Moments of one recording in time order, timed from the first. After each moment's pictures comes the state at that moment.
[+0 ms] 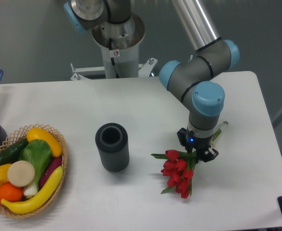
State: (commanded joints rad) arm 2.61 -2.07 -1.63 -0.87 1.52 1.37
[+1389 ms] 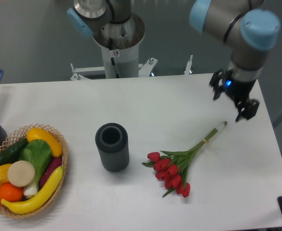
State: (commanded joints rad) arm 2.87 -1.81 -1.47 -1.39 1.52 1.93
